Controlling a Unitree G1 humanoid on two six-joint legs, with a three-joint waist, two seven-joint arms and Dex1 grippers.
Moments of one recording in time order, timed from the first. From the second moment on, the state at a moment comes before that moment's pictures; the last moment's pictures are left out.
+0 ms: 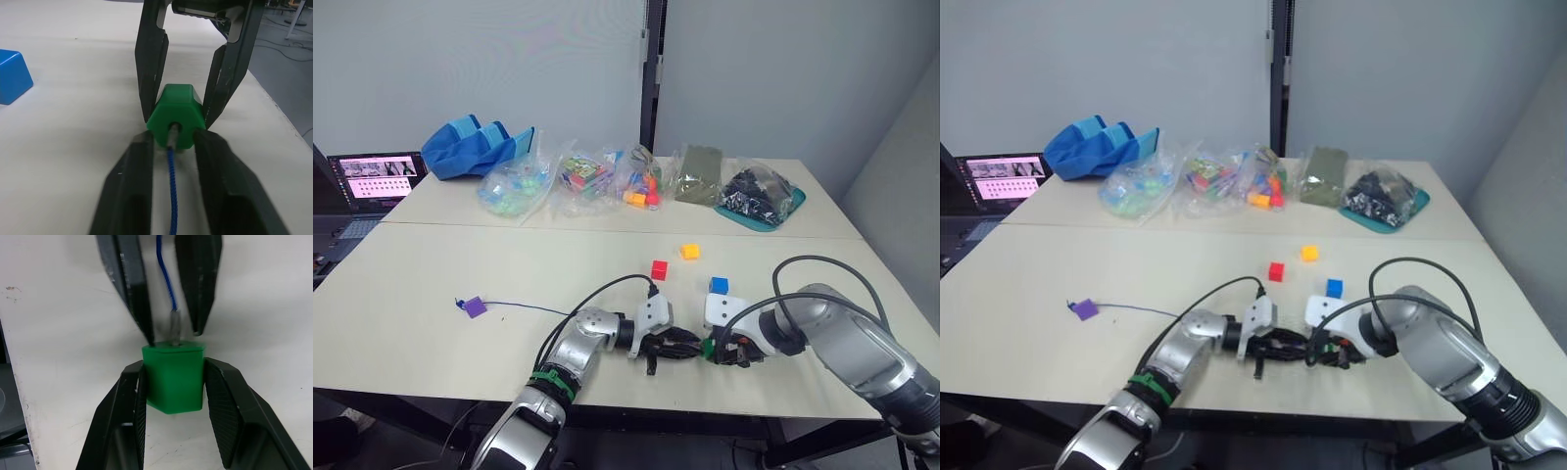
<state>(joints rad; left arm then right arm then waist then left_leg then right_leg) -0.68 0.08 -0.32 0.59 -0.09 -0.04 -1.21 -0.58 -0.93 0.42 -0.41 0.03 0.92 1.18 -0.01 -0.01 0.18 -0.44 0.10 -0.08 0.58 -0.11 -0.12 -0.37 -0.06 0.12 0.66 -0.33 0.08</state>
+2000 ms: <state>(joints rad) -0.69 0.16 -0.35 0.47 -0.08 0.04 -1.23 -0.52 -1.04 0.28 -0.45 0.15 0.96 1.18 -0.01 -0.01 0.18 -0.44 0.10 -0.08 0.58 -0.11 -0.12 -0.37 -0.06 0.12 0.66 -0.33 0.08</state>
